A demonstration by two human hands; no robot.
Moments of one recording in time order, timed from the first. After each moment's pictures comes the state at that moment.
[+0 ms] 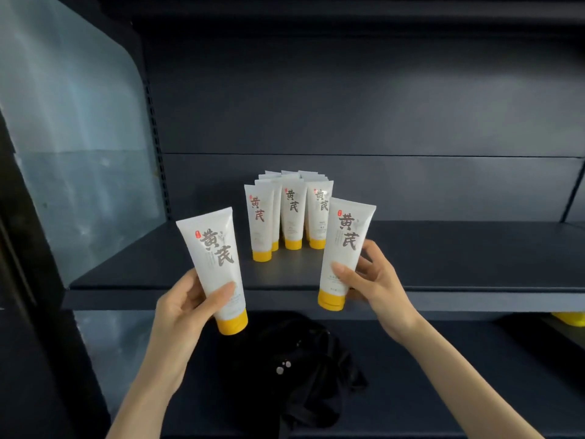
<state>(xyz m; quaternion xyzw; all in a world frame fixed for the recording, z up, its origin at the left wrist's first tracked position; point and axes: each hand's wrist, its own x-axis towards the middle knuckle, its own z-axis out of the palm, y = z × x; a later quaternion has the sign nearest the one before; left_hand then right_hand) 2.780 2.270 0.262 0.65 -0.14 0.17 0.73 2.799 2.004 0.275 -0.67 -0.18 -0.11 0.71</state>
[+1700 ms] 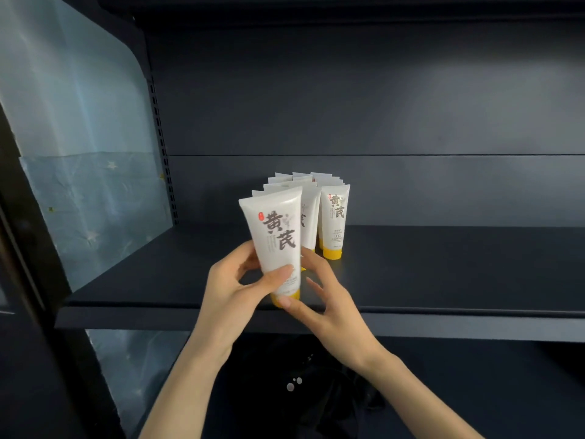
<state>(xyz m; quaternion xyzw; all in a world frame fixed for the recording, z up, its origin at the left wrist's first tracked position) 2.821 2.228 0.304 0.68 -0.22 0.17 0.68 2.826 2.071 0.267 -0.76 -0.29 -0.16 0.56</state>
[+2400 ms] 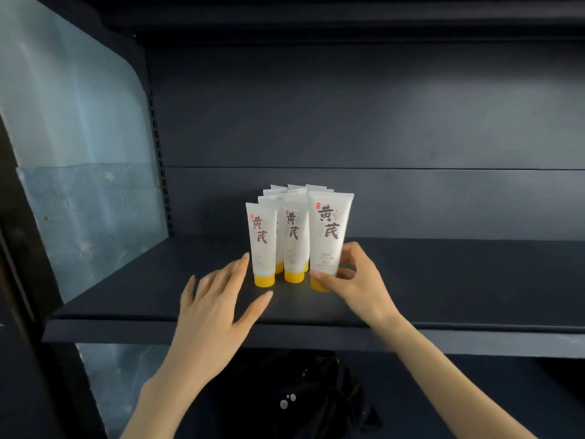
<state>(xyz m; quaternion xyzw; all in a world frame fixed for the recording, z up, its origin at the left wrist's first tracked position) 2.830 2.245 0.282 0.94 -0.13 0.25 0.17 2.871 2.022 0.286 -0.76 -0.13 -0.17 0.61</state>
